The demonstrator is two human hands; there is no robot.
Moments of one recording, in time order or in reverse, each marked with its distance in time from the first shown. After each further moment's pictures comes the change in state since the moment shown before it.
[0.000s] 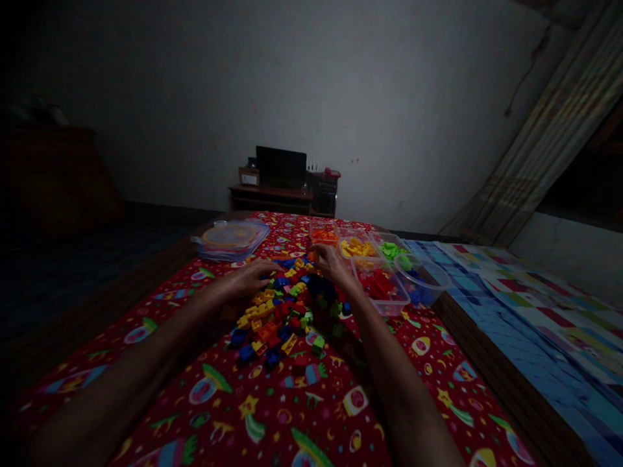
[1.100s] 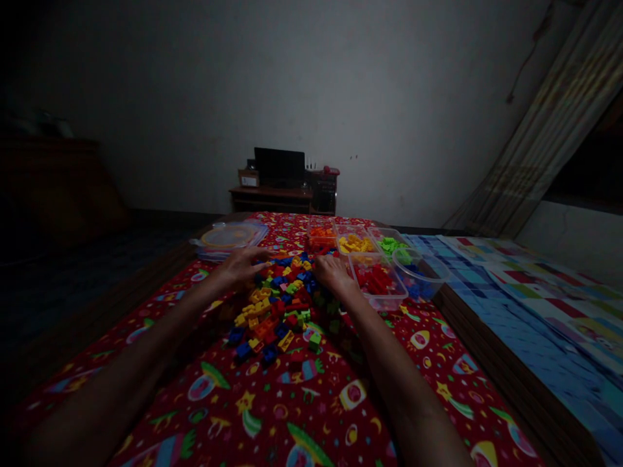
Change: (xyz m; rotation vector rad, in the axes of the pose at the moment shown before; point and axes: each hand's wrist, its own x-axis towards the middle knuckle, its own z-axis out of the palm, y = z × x) left_hand 0.003 0.019 -0.024 -0.065 0.153 -0.149; right_hand -0.026 -0.017 -0.007 -0.652 -0.253 0.068
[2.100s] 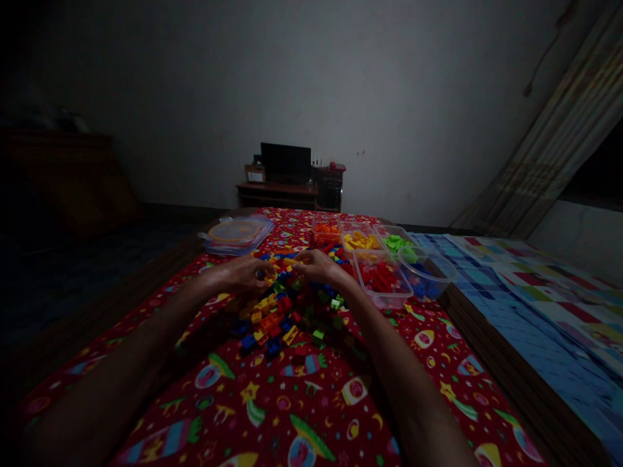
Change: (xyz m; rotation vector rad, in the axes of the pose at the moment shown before) left_hand -0.019 0.025 -0.019 0.237 -0.397 -0.034; right_hand 0.004 -0.020 -0.005 0.858 -0.127 -0.163
